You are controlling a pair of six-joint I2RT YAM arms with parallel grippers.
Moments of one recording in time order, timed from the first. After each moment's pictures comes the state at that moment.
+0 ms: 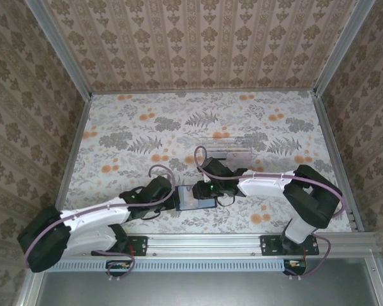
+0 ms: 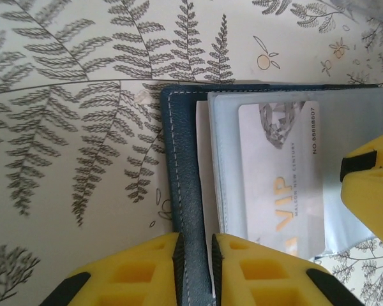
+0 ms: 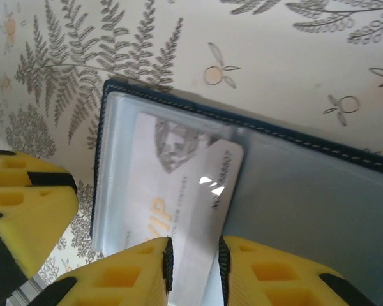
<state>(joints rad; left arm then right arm) -0.95 1.09 0.36 -0.20 -0.01 -0.95 0.85 1.63 0.79 -0.13 -0.25 0.73</state>
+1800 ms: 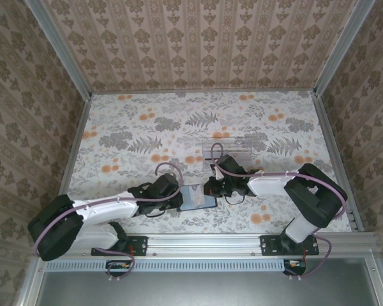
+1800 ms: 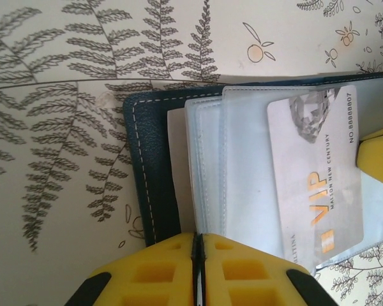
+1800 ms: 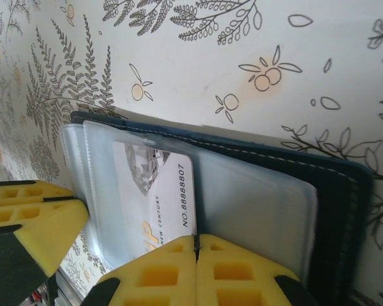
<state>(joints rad) -0.96 1.19 0.43 -0.21 0.00 -0.95 0.71 1.60 0.64 0.04 -0.41 0.82</state>
